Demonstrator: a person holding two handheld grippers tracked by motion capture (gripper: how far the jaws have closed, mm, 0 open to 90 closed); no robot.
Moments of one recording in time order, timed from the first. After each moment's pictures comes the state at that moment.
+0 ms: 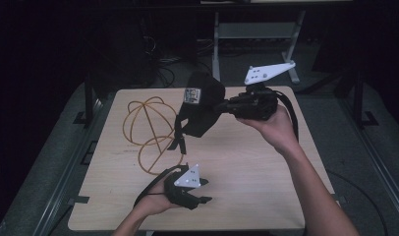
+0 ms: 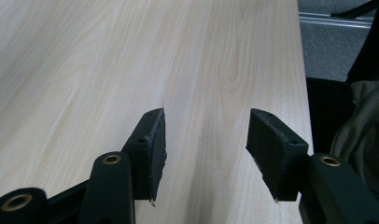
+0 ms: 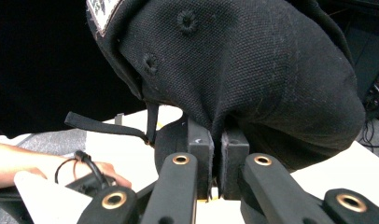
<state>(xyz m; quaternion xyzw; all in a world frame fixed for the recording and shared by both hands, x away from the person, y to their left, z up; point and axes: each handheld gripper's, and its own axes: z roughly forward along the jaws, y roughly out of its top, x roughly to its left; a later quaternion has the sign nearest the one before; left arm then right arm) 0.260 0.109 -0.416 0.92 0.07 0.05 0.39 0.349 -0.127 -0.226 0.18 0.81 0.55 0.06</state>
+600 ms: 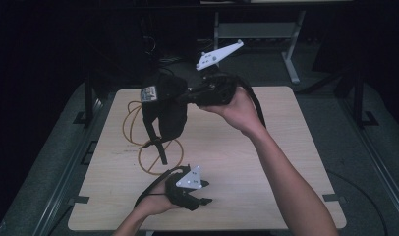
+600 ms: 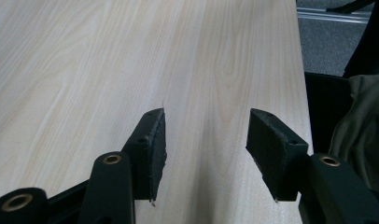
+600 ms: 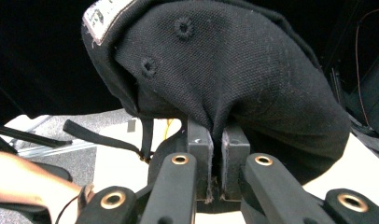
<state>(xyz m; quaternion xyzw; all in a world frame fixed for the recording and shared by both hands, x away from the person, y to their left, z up) 0.259 0.107 -0.420 0.92 0.07 0.04 0.39 0.377 -0.043 -0.201 0.13 0.84 0.52 0.03</state>
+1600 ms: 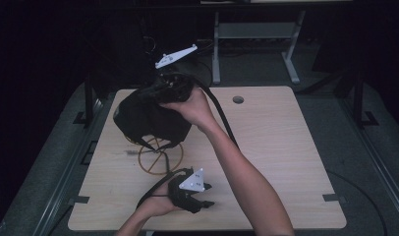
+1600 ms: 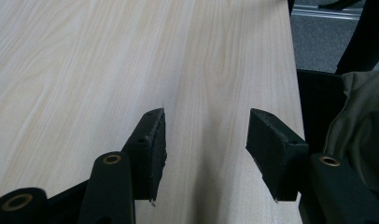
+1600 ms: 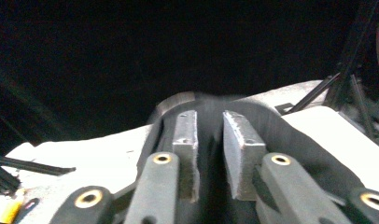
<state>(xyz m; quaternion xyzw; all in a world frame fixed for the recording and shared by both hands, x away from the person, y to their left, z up) 0.257 0.101 -0.426 0.92 0.05 0.04 0.38 0.418 0.045 -0.233 0.15 0.82 0.55 0.00</state>
